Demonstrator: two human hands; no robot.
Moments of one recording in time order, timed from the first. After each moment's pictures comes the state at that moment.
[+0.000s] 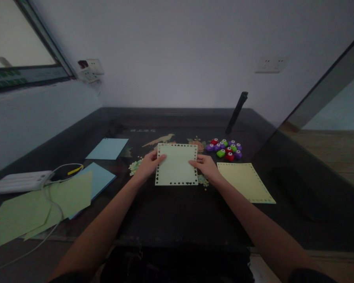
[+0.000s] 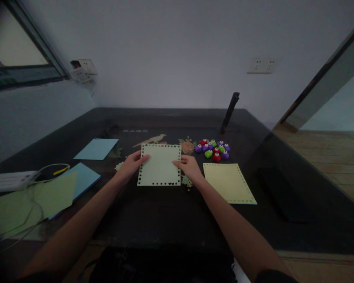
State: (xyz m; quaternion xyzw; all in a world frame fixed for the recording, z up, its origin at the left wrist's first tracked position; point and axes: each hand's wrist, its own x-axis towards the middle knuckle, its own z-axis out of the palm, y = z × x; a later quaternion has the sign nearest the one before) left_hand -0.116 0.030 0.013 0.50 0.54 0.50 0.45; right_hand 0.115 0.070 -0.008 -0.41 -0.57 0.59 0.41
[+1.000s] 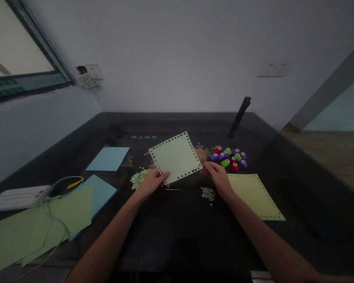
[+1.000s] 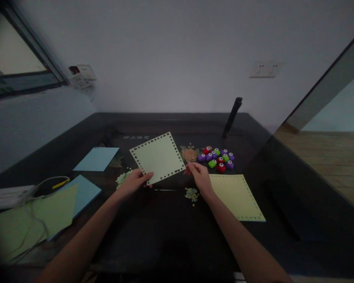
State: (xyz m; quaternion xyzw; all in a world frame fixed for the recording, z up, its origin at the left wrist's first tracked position) left_hand -0.123 0.029 0.012 0.55 0.54 0.39 0.51; right_hand 0.126 0.076 -0.002 -0.46 -0.59 0.45 0.48
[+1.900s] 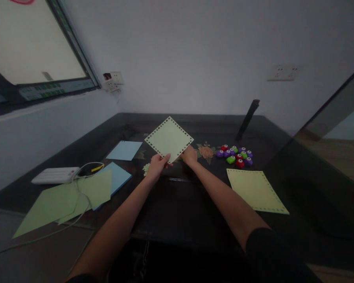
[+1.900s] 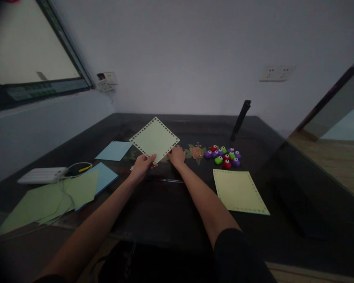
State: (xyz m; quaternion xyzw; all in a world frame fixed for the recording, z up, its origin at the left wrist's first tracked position) left_hand -0.130 0.043 0.000 0.45 0.53 0.59 0.41; right_hand 0.003 0.138 -0.008 -0.57 -0.77 0.16 0.24
